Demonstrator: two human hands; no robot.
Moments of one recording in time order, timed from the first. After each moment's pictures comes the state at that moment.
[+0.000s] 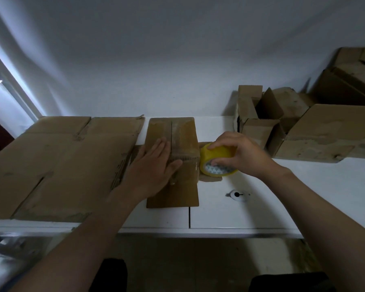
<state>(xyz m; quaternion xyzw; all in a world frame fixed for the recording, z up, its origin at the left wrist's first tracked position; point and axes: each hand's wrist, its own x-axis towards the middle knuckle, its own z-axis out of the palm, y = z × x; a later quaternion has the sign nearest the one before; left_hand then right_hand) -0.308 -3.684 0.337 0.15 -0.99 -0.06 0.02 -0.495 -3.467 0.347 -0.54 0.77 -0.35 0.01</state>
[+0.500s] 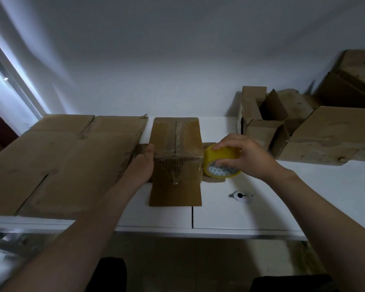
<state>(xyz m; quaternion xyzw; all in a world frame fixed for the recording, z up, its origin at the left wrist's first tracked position) -0.308 -3.696 0.347 0.42 -0.82 -0.38 0.04 -0.491 -3.466 0.347 -0.53 0.77 -0.36 0.04</state>
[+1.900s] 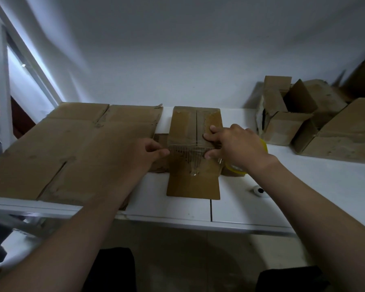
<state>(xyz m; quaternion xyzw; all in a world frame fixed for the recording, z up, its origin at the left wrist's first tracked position) -0.270 -3.747 0.327 0.29 -0.84 -0.43 0.19 -0.434 -3.546 0.372 -0.47 0.88 -0.02 -0.01</state>
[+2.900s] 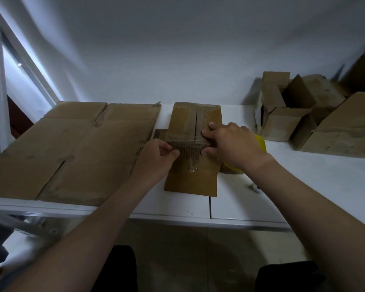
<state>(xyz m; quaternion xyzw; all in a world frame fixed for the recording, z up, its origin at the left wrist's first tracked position) -0.283 -3.701 0.332 0.33 -0.82 -0.43 0.18 -0.428 -3.548 0.370 -0.48 0.88 -0.01 -0.05</state>
